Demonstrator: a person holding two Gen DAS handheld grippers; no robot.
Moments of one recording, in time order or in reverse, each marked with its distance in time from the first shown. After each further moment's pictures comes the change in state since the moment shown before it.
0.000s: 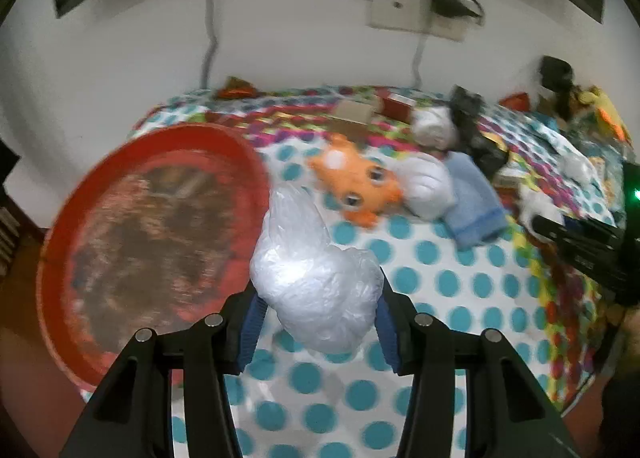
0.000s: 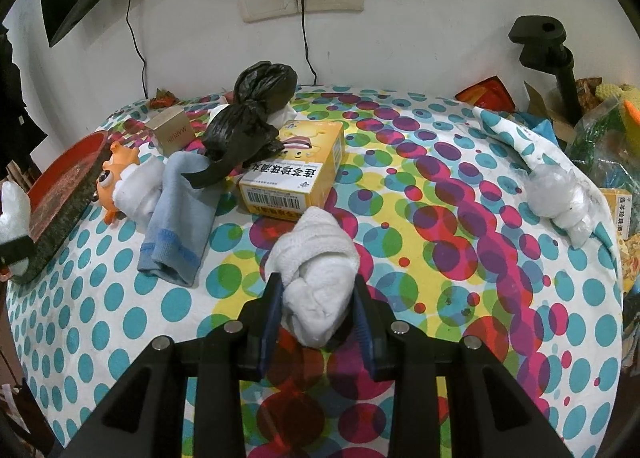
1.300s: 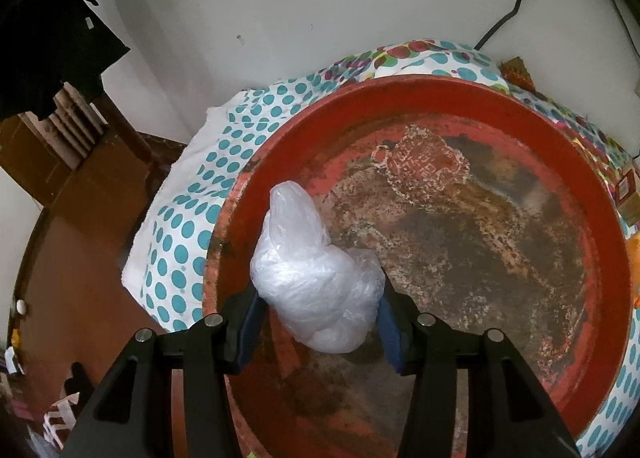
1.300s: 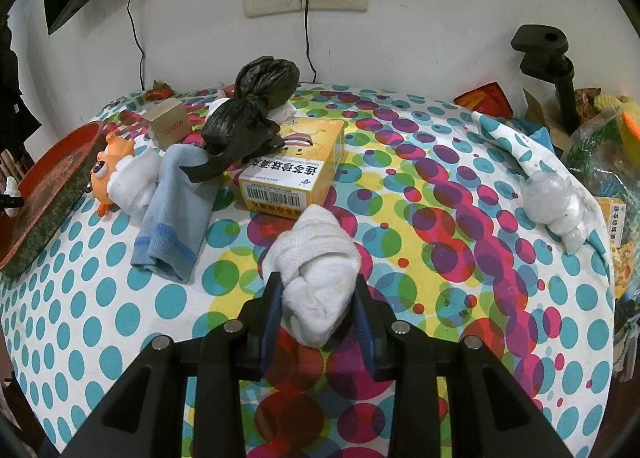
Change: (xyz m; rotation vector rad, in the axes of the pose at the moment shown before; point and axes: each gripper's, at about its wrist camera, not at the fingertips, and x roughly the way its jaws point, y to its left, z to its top) left arm 0.061 0.265 -0.001 -0.318 0.172 0.298; right arm 0.001 0.008 -0.002 -0.035 0.003 -0.044
